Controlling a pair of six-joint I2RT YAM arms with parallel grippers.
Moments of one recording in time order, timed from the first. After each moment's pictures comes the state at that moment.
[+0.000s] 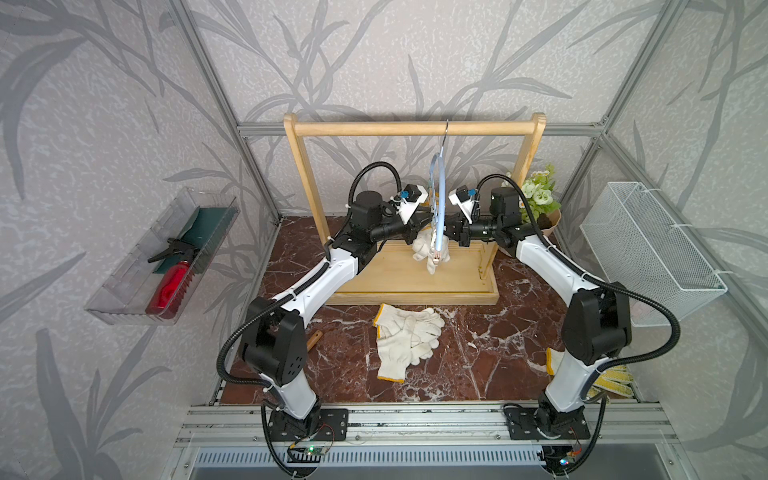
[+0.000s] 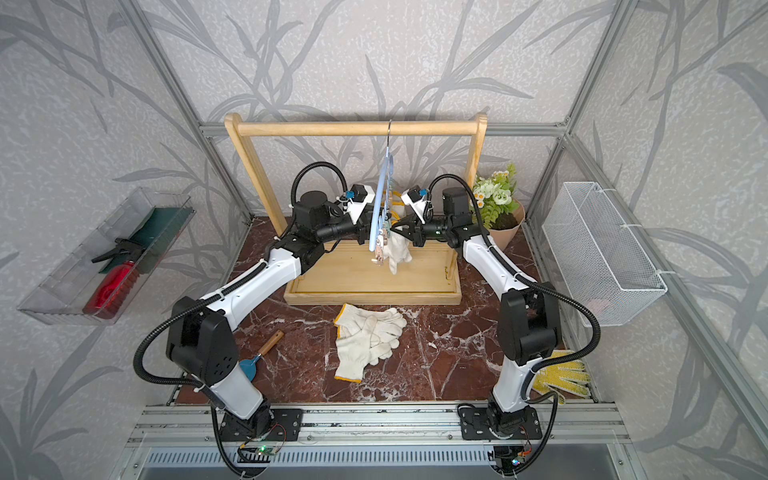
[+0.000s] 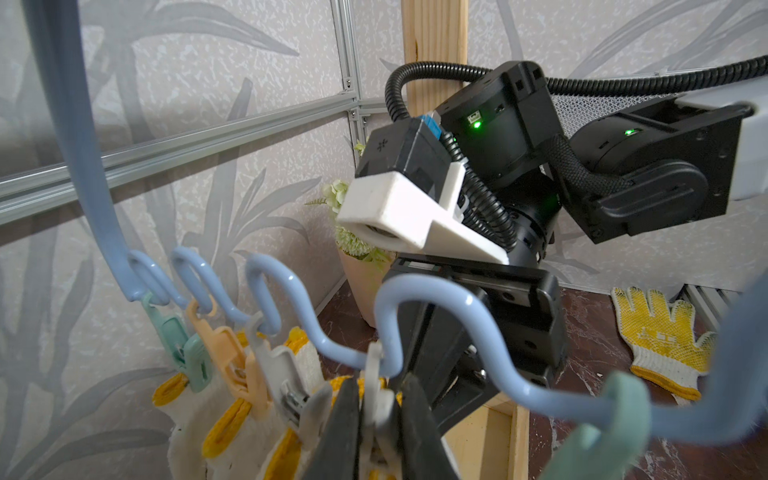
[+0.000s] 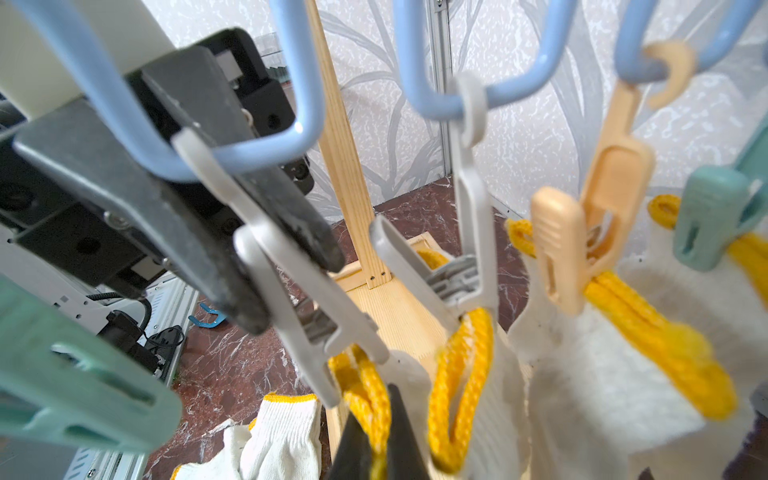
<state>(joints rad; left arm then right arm) -0.44 1.70 1.45 0.17 0.67 0.18 0.27 1.81 1.54 -0.14 -1.04 -0.12</state>
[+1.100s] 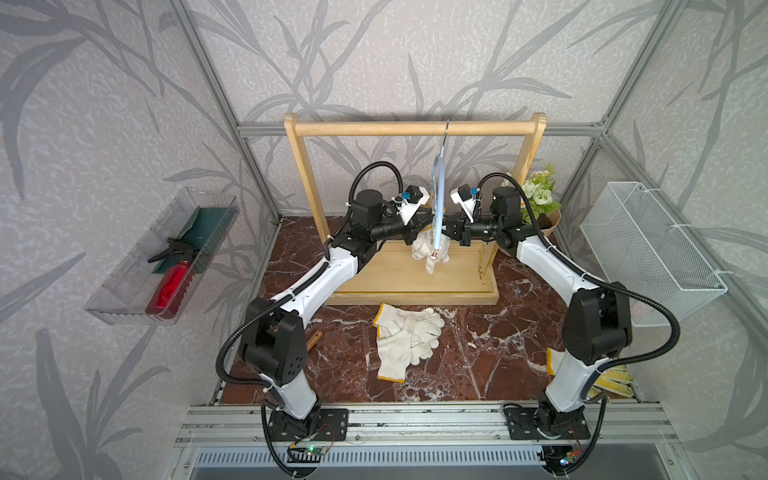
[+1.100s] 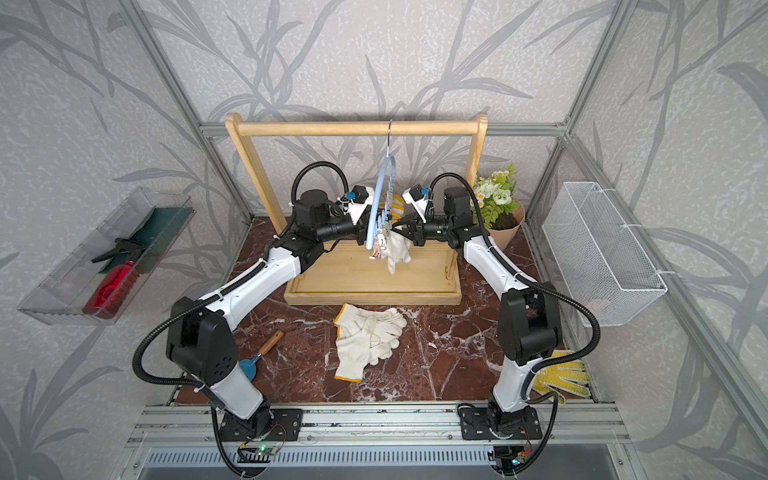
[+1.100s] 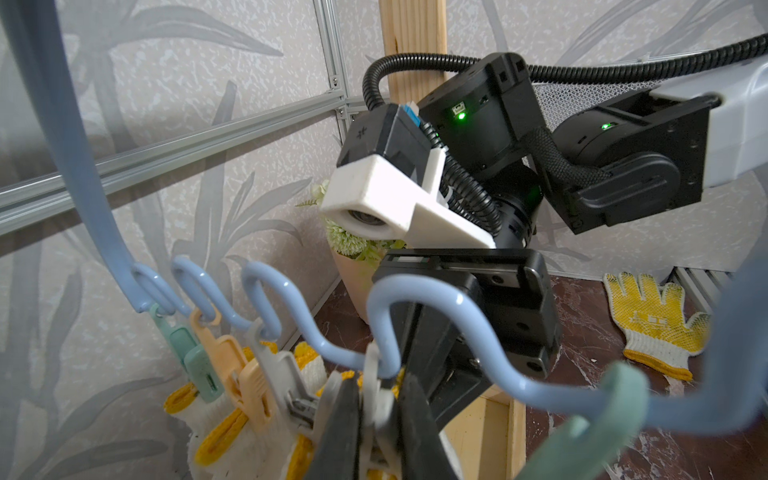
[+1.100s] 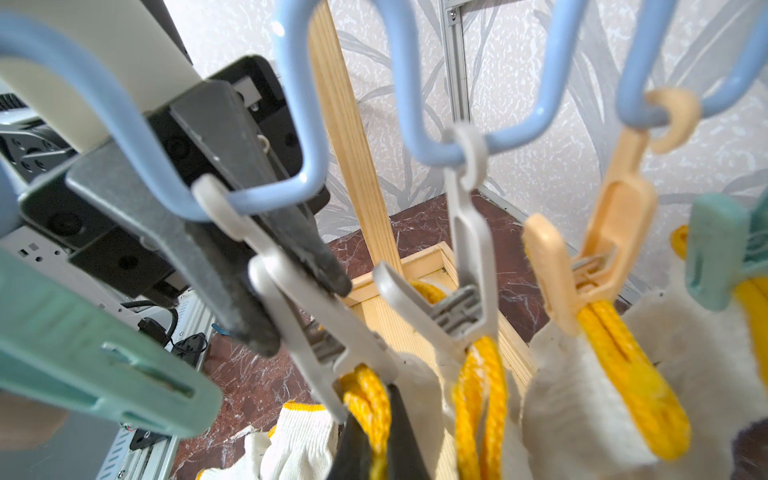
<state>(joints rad) -0.44 1.70 1.47 0.13 0.70 0.23 0.26 1.81 1.53 -0.10 -1.09 -0.06</state>
